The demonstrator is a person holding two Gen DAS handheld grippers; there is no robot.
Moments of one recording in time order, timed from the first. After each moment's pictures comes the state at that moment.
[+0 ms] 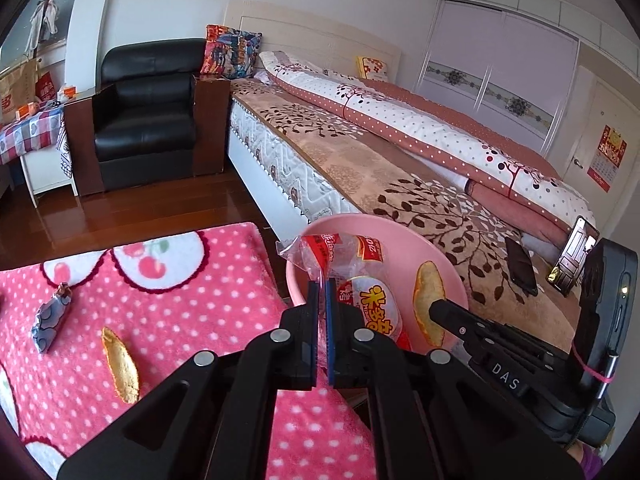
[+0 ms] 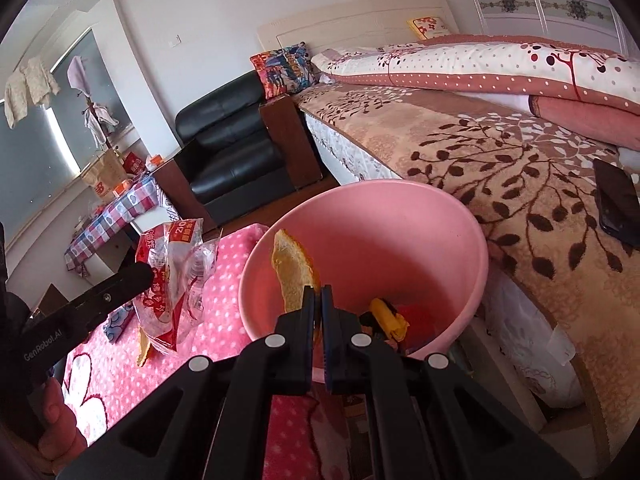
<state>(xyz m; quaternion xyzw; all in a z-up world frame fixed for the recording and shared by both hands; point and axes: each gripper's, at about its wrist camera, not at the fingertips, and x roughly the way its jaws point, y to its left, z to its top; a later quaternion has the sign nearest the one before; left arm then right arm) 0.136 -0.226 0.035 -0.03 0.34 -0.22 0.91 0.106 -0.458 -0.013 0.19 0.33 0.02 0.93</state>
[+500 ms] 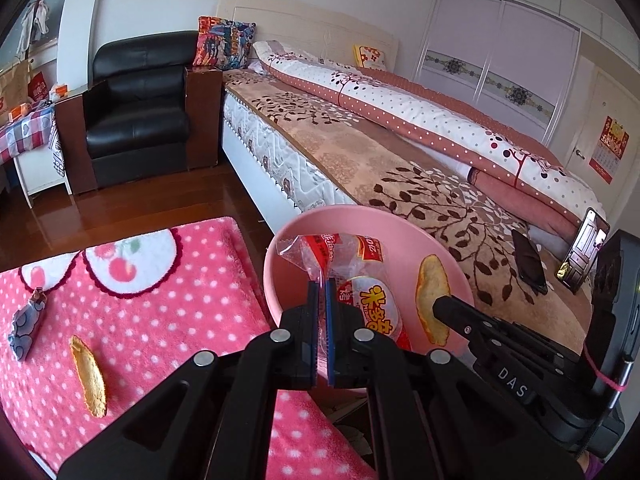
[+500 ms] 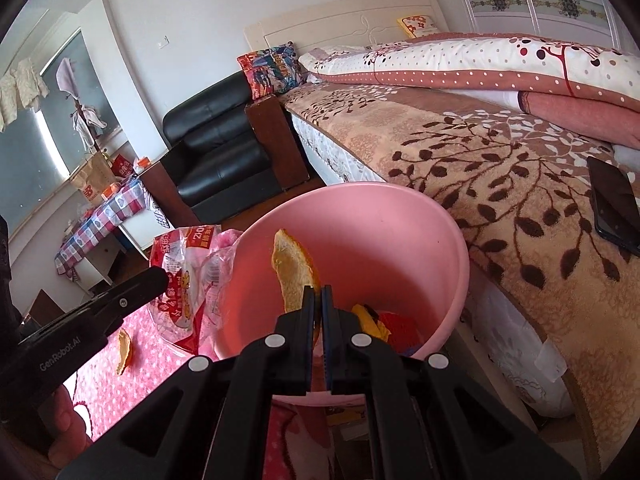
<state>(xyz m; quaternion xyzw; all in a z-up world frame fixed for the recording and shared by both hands) 0.156 -0.254 0.018 -0.02 0.35 -0.22 0.91 0.119 -0.472 -0.023 0.19 0.33 0.00 0.93</state>
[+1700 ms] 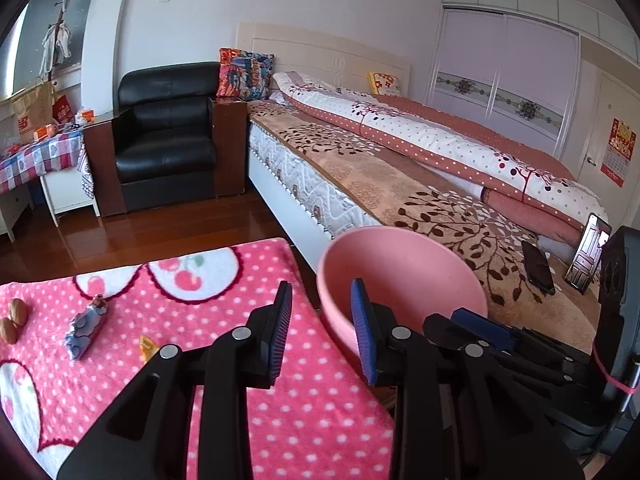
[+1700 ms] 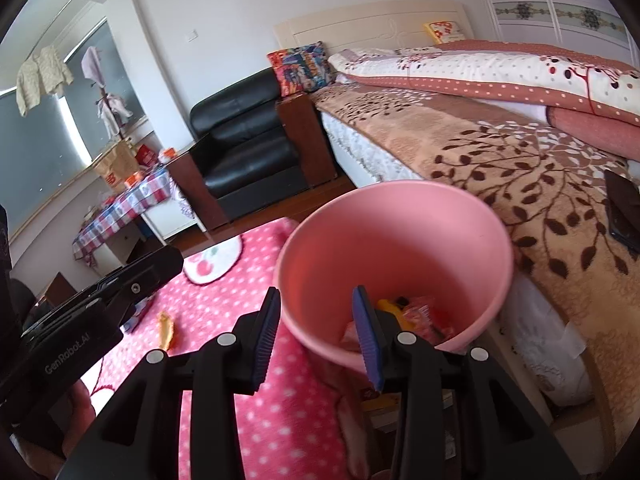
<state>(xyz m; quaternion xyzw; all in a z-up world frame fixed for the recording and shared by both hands) 0.114 -0.197 0.044 -0.01 0.30 -0.17 0.94 0.091 -0.408 0.000 0.17 0.33 0.06 0.93</state>
